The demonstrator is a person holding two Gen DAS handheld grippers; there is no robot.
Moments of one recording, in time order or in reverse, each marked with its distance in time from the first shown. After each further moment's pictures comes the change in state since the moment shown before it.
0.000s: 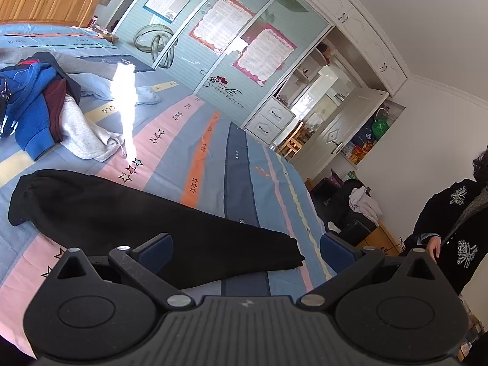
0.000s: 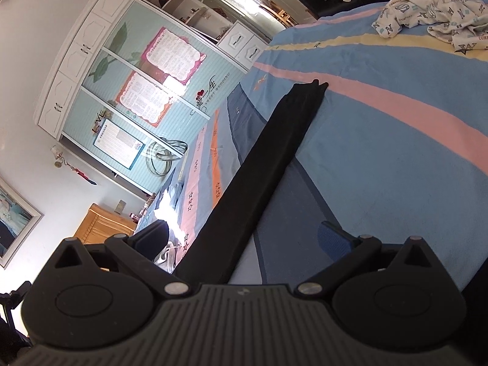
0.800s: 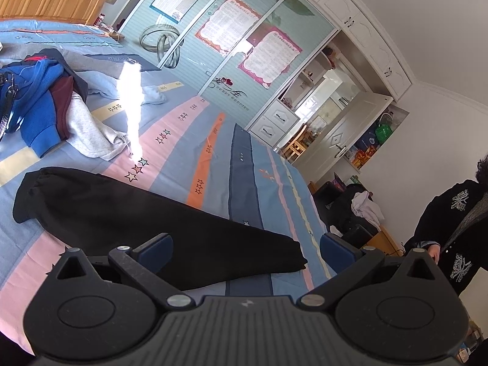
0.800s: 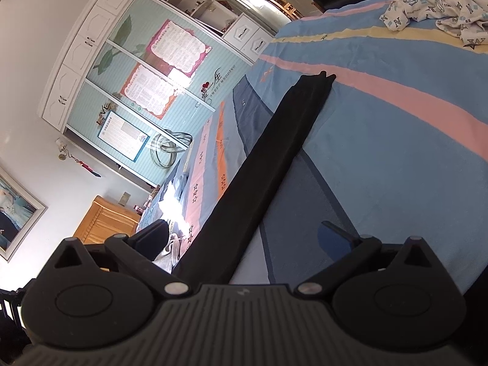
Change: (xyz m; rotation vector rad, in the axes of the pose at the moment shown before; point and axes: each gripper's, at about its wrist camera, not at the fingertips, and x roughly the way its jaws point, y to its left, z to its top) left arm -0.004 0.003 -0.002 -0.021 -0.010 0.011; right arm 0.003 0.002 -0.002 -0.001 0.031 0.019
